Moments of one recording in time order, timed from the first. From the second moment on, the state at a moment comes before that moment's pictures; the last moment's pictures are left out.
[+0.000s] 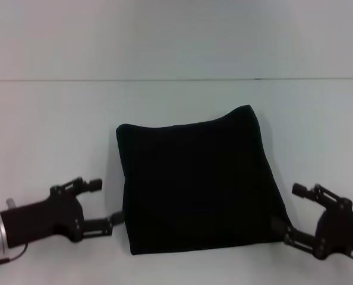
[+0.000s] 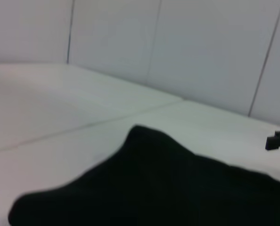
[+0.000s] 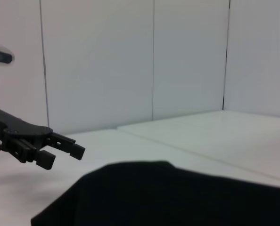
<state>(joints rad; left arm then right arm) -0.38 -2.08 0.61 0.54 1.97 1.48 -1.11 0.35 2.09 -0.40 -0.30 -1.97 -1.51 0.64</state>
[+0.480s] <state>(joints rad) -0.38 -2.09 0.61 0.53 1.99 1.44 -1.08 0.32 2.09 -0.39 -0.30 -1.97 -1.47 0.61</state>
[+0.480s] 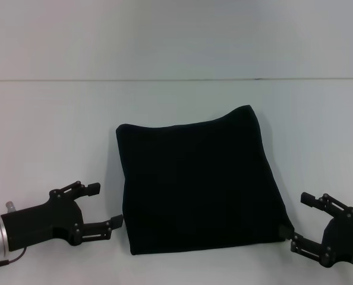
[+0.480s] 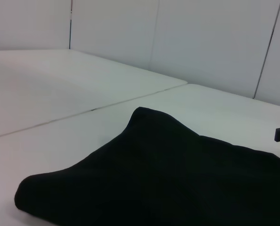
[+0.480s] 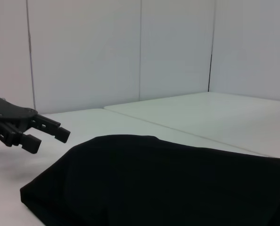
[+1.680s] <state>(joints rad) -0.39 -2.09 0.60 0.53 1.98 1.38 -1.08 0.30 2.09 -0.37 -0.30 -1.96 -1.52 0.61</state>
